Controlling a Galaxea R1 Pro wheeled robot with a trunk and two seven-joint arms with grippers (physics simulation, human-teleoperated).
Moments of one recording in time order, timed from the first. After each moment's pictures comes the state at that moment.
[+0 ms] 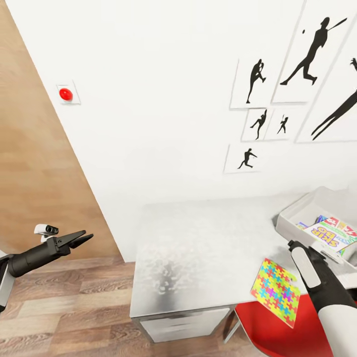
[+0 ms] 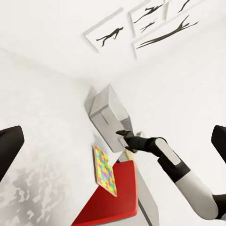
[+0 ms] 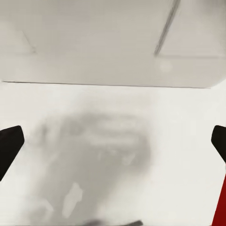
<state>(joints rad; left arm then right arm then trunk) -0.54 0.35 0.46 -1.06 0.22 0.91 -1.57 -0.63 -0.26 -0.14 -0.96 -0.71 0.32 -0.73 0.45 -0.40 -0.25</state>
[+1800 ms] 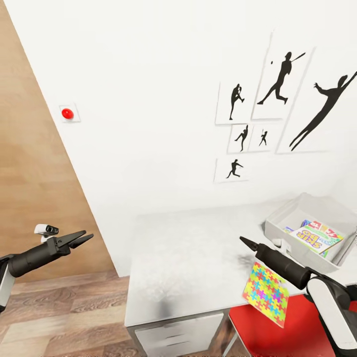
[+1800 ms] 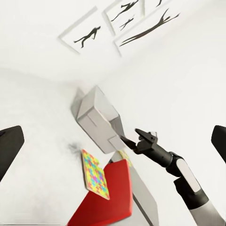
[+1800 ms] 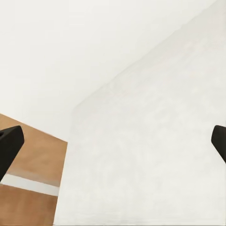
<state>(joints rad) -0.54 0.35 0.46 -1.06 0.22 0.91 -1.57 -0.28 -0.24 -0.14 -1.50 -0.87 0.67 0.26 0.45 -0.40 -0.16</state>
